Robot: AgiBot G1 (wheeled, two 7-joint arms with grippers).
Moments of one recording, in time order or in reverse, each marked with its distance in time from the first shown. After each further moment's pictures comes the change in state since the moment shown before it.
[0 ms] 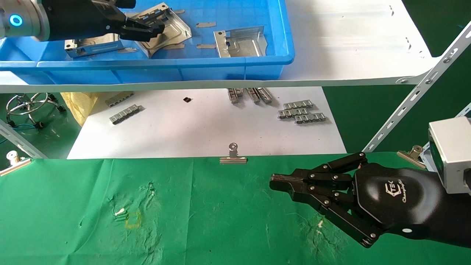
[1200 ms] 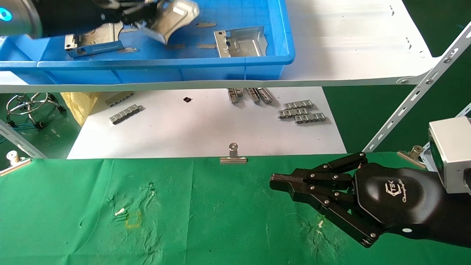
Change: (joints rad) left arm 0.015 -0.041 -0.055 -0.018 -0.080 0.112 -0.118; right arm 0.000 0.000 0.000 0.000 0.000 0.000 0.000
